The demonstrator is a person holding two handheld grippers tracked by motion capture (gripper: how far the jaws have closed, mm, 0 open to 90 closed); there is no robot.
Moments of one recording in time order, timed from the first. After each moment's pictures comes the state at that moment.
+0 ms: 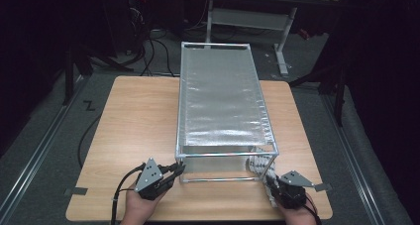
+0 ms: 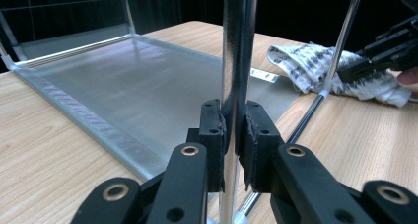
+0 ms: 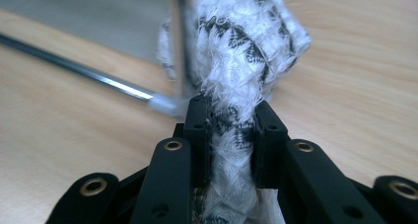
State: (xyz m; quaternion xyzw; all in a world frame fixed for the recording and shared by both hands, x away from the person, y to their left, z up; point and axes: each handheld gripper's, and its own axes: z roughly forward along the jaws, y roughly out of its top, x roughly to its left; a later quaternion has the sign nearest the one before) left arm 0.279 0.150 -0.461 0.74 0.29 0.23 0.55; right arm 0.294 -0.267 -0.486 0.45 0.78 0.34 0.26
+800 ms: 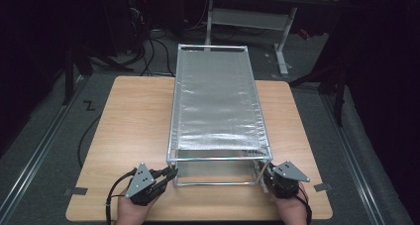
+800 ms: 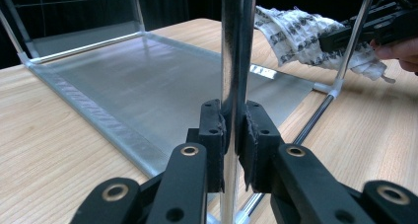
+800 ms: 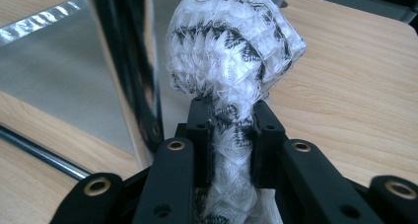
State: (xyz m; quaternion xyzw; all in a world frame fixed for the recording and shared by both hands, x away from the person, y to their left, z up) left arm 0.263 0.166 -0.461 0.74 0.30 0.24 0.55; right arm 0.309 -0.241 -0.466 0.41 0.76 0.41 0.30
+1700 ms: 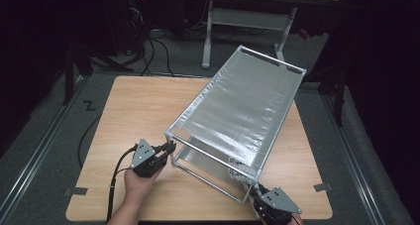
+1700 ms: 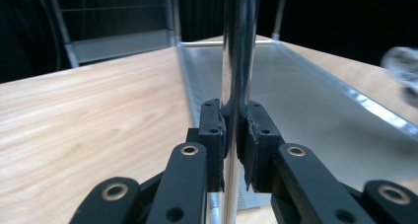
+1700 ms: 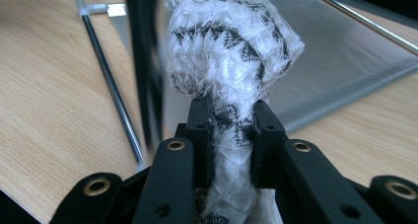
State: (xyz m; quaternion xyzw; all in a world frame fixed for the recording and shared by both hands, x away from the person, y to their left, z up) left arm 0.337 0.177 -0.468 0.70 0.35 0.27 0.56; right arm 0.238 -0.210 -0.464 0.37 0.78 0.40 0.30
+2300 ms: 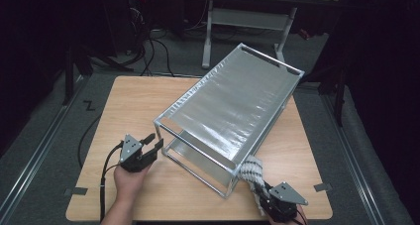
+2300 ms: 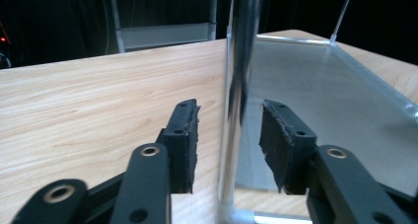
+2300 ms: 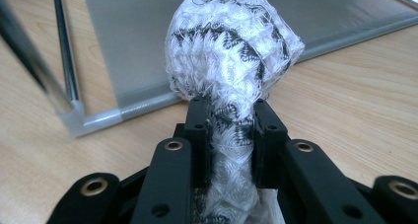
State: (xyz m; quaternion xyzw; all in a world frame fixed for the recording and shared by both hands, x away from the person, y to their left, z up) left arm 0.337 0.208 -0.472 0.68 0.42 0.30 0.53; right arm 0.257 -0.231 -0.477 0.42 0.77 0.40 0.27
